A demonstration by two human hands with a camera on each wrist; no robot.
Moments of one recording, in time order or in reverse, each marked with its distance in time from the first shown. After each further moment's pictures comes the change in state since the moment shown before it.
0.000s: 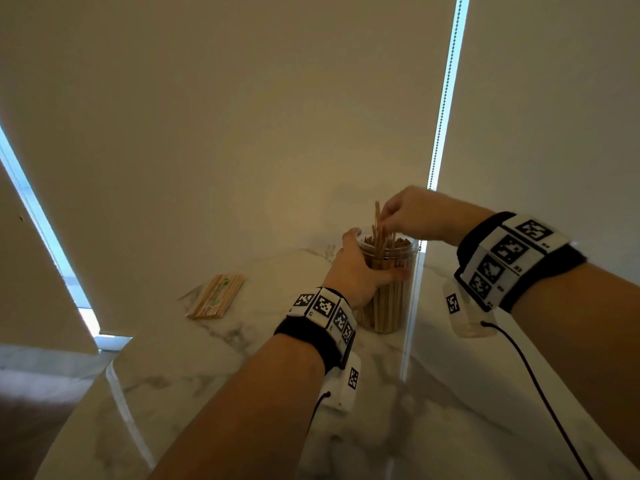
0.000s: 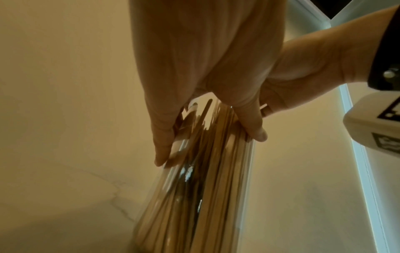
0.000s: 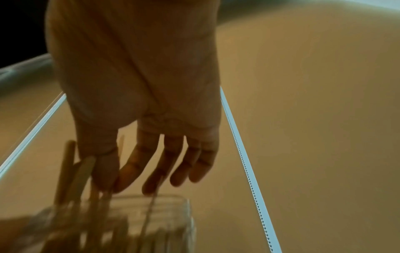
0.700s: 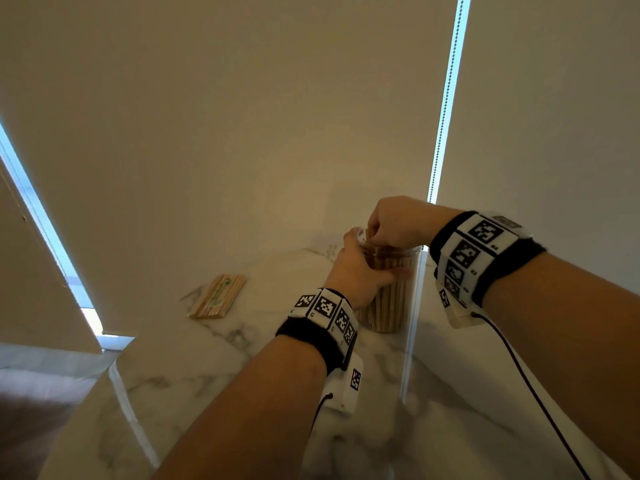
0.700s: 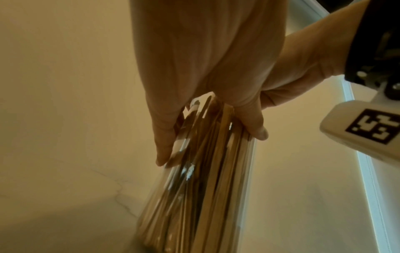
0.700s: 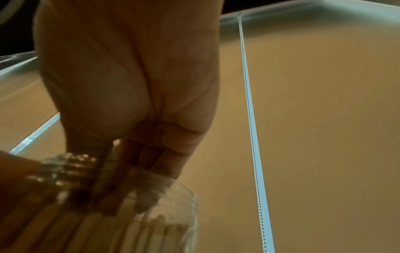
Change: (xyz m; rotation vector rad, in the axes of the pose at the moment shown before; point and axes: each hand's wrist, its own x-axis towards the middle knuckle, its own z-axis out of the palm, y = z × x) left_hand 0.001 -0.003 0.000 0.007 0.000 -0.004; right_hand 0.014 -0.015 0.020 -0.491 -0.098 -0.049
